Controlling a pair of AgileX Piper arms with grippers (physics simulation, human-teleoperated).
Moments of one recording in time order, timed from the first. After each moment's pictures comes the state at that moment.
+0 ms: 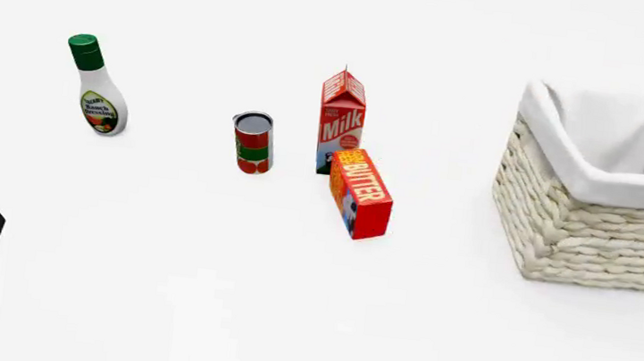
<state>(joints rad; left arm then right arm) 0.00 0.01 0.00 0.00 0.00 -0.08 0.93 -0.68 -0.19 -0.16</state>
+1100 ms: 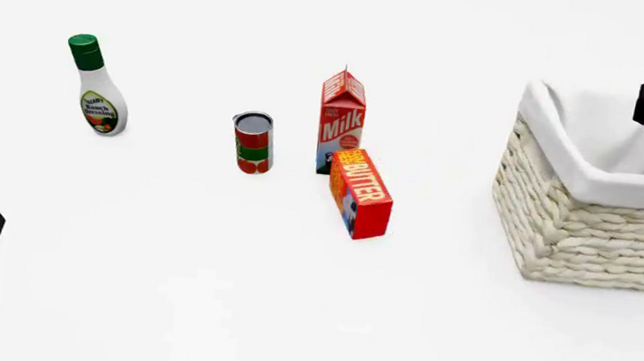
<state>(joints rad) 0.00 0.01 0.00 0.00 0.00 -0.18 1.21 -0.89 0.07 -0.25</state>
